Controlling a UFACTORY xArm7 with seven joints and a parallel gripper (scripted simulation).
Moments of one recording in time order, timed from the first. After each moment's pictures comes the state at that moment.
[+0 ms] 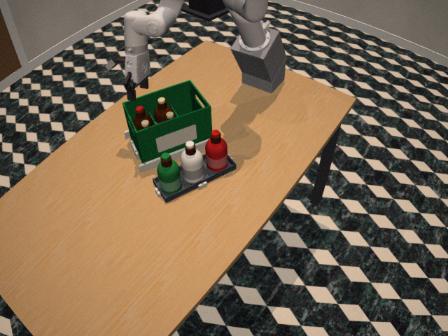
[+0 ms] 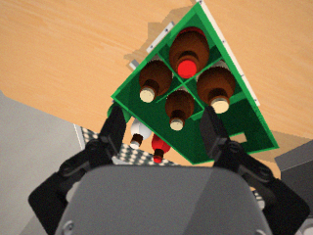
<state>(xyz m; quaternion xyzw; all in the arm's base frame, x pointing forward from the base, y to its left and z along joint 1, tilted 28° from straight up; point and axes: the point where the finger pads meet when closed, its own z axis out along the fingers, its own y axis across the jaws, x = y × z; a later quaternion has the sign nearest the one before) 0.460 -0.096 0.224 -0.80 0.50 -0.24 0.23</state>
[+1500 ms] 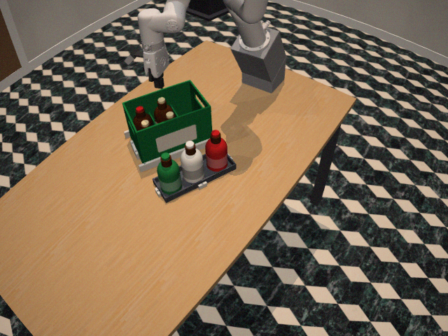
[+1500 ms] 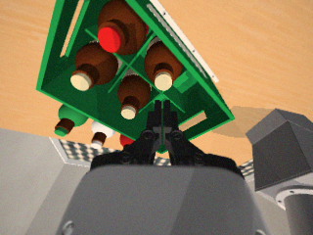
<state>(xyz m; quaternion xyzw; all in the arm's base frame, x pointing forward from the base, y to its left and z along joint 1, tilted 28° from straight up) 0.387 -0.092 0.170 -0.82 0.53 -0.18 0.16</state>
